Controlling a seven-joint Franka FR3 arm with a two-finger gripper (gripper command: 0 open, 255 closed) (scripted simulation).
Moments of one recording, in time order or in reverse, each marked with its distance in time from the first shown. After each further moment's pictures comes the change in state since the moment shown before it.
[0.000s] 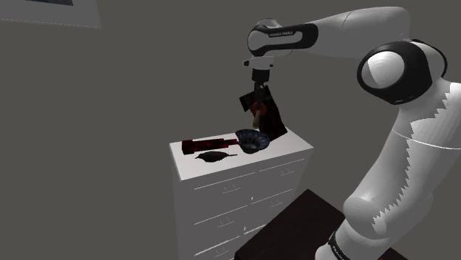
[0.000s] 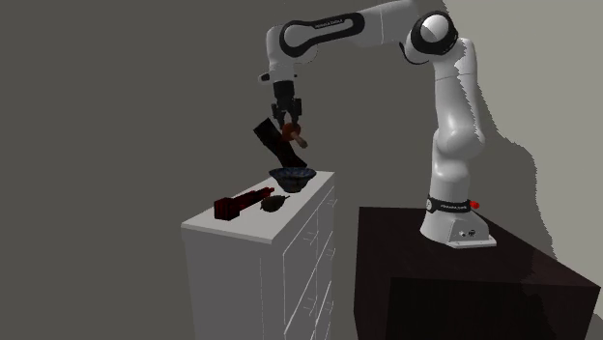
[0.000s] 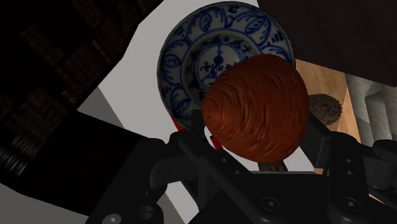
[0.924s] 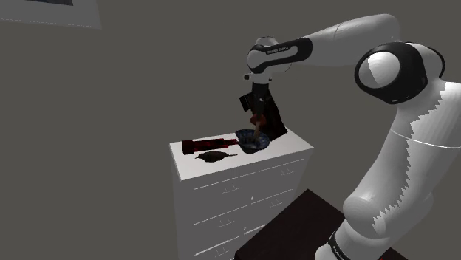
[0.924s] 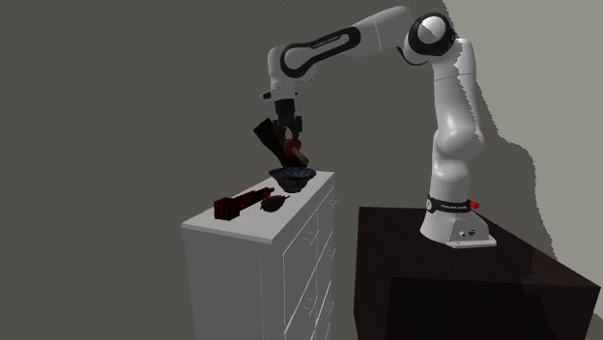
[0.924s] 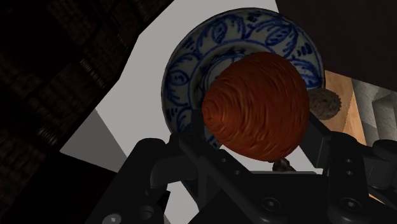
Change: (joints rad) arm -0.012 0.015 -0.010 -0.136 -0.003 0.150 -0.019
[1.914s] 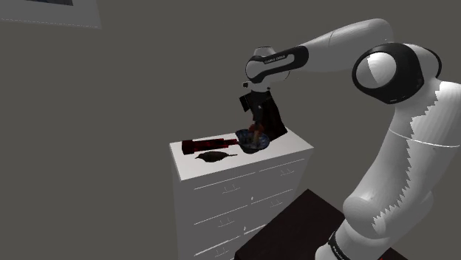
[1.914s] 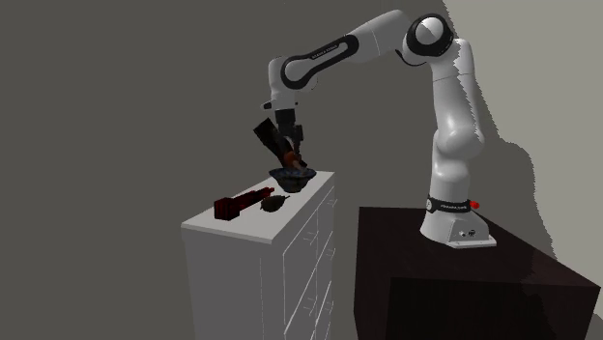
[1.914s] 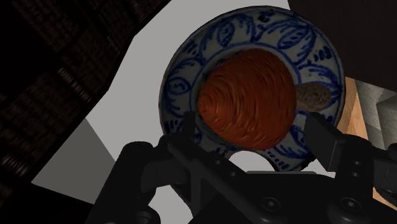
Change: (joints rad) arm 0.000 0.016 0.000 -0.073 -0.002 0.089 0.002
